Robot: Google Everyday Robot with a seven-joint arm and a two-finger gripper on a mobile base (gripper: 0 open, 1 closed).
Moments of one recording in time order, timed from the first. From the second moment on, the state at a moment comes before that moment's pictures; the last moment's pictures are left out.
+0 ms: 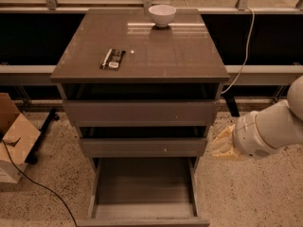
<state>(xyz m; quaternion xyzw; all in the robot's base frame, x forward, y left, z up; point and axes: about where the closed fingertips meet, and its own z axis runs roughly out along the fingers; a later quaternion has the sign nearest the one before) 0.428 -0.186 0.770 -0.63 0.73 0.09 0.24</state>
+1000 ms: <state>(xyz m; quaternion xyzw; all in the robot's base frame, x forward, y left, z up) 0.440 -0.194 0.691 -0.63 0.74 0.12 0.23</state>
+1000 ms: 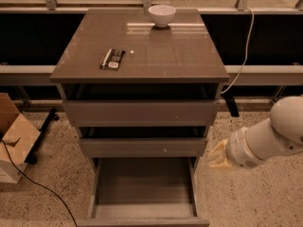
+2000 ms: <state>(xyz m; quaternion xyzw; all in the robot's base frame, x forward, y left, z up) 0.429 -0.179 0.530 -0.60 0.75 0.20 0.20</state>
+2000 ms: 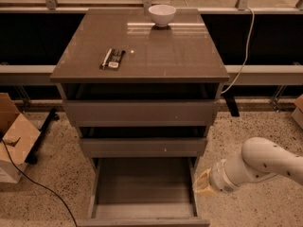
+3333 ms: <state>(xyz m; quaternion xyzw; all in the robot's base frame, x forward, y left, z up) 0.405 -0.180 0.409 -0.58 0.74 0.29 0.18</state>
